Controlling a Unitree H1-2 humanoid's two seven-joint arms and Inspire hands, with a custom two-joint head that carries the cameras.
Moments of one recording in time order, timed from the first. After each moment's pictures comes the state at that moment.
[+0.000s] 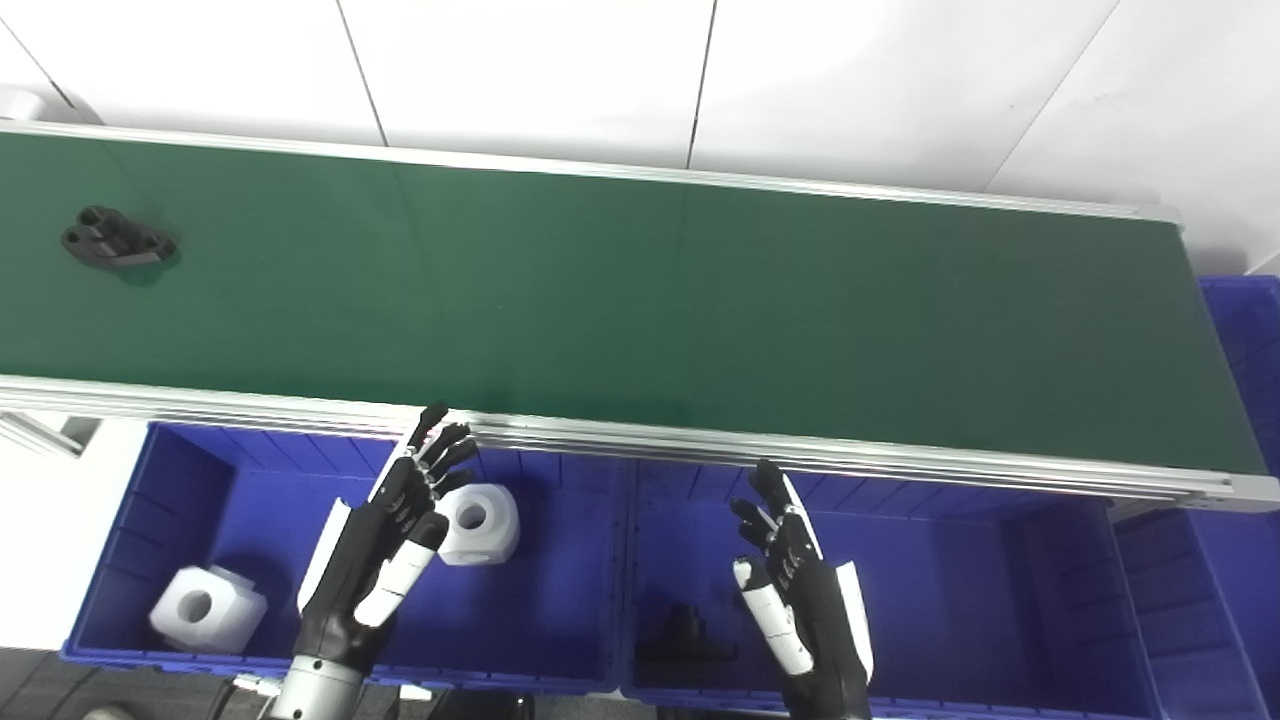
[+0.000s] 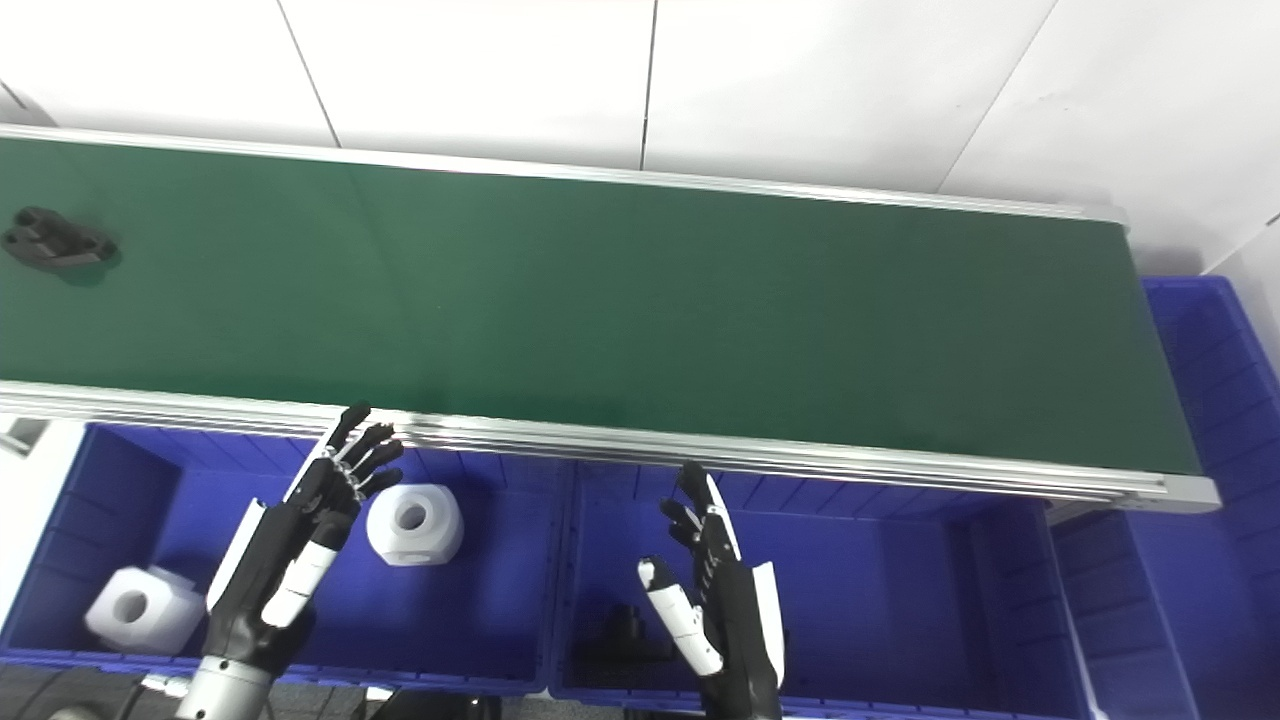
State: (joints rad) left arm 0.49 0.13 -0.16 -0.12 -0.06 -0.29 -0.22; right arm 0.65 0.08 0.29 -0.14 -0.16 -0.28 -0.09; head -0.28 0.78
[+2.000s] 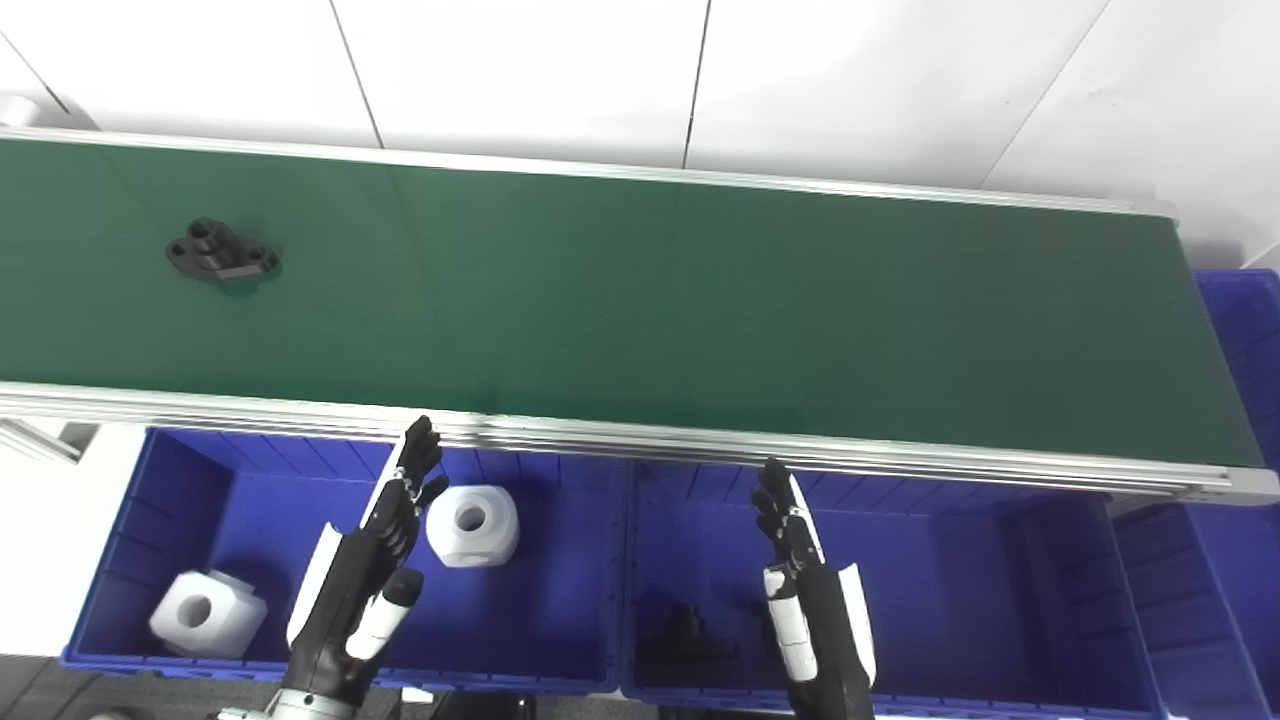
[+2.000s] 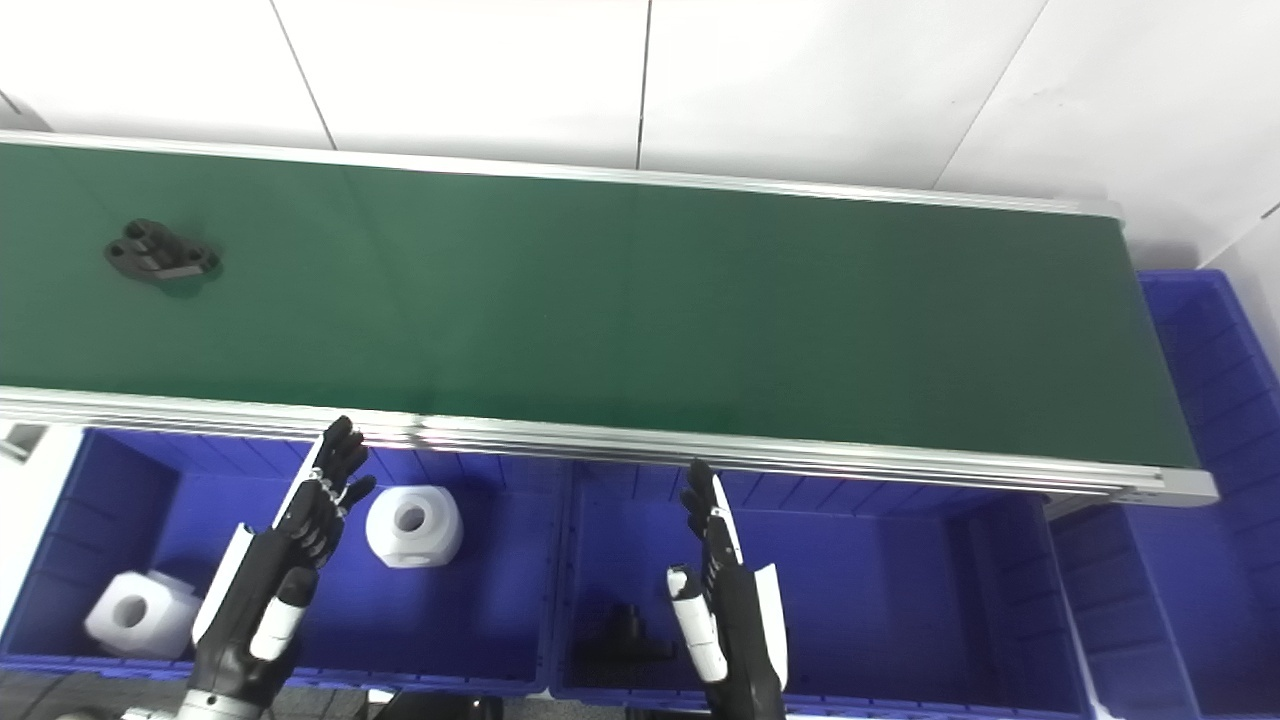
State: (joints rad) left arm 0.55 0.13 -0.16 -0.17 0.00 -0.33 -0.20; right arm 0.63 0.07 0.27 -0.07 -0.20 -0.40 -0.12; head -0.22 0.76
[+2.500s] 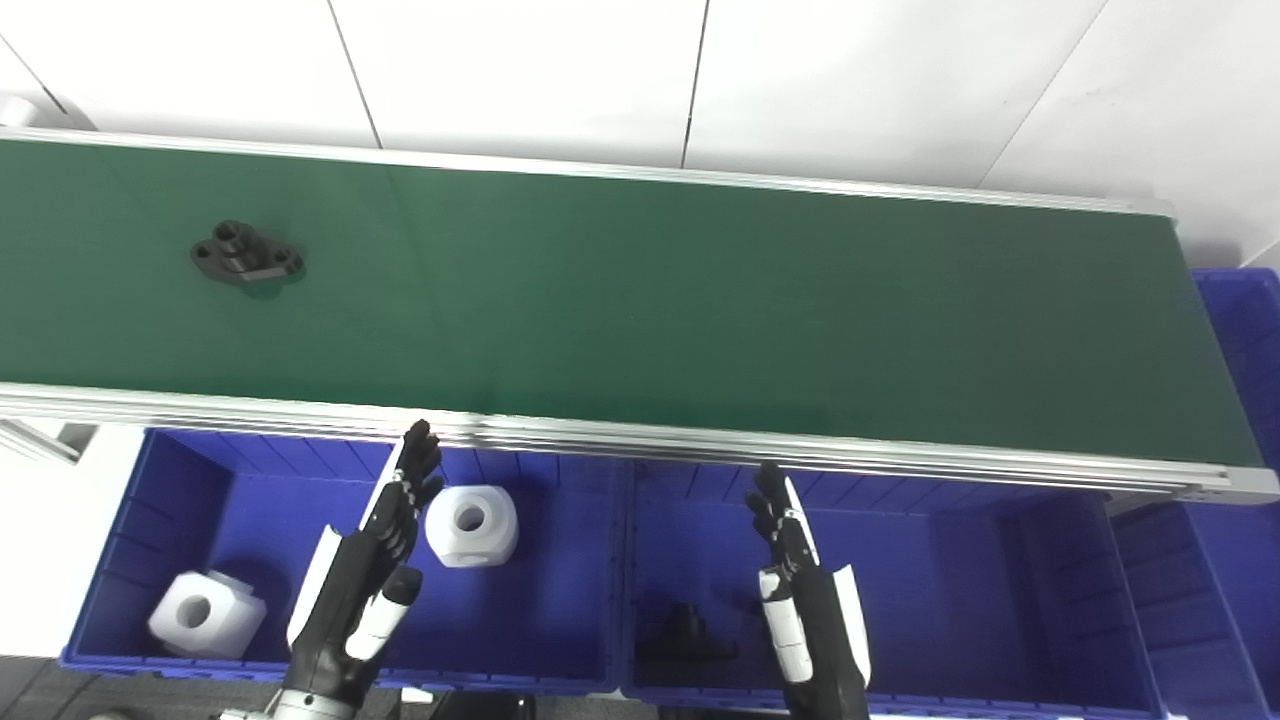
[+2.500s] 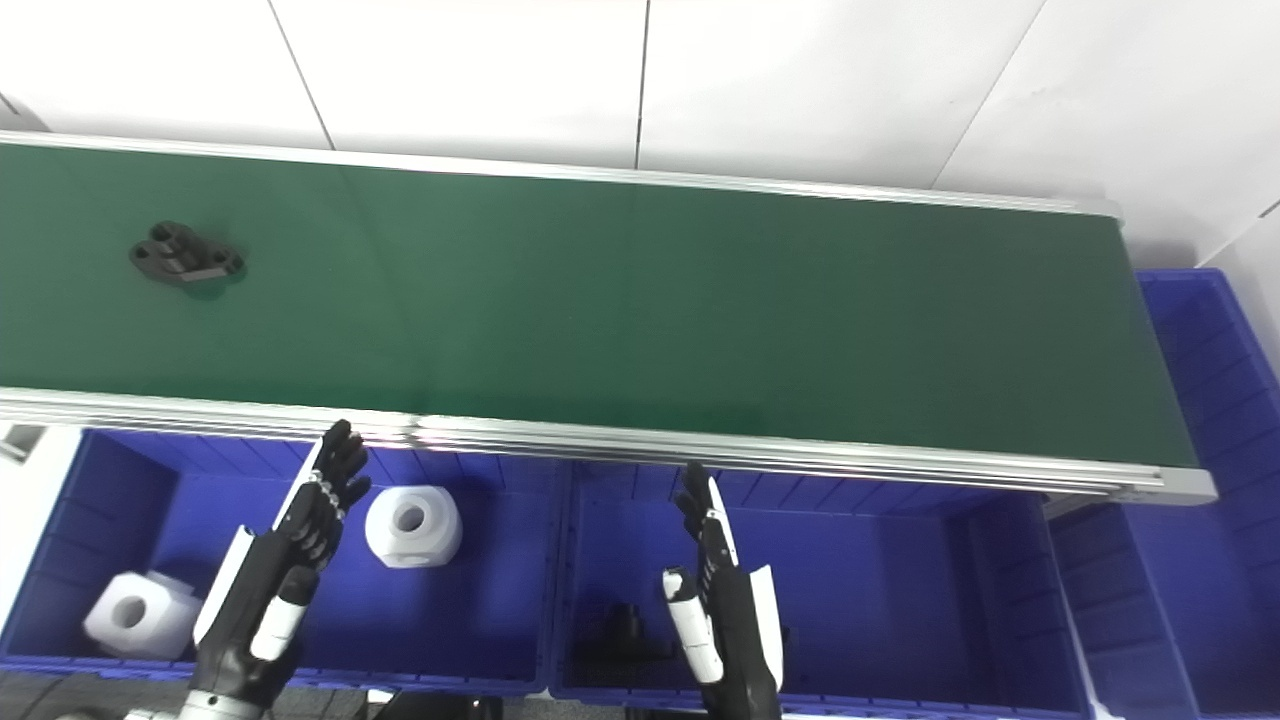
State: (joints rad) left arm 0.54 0.13 -0.16 -0.13 -0.01 -0.33 -0.20; right arm 0.62 0.07 0.28 -0.03 -0.20 -0.41 -0.12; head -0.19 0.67
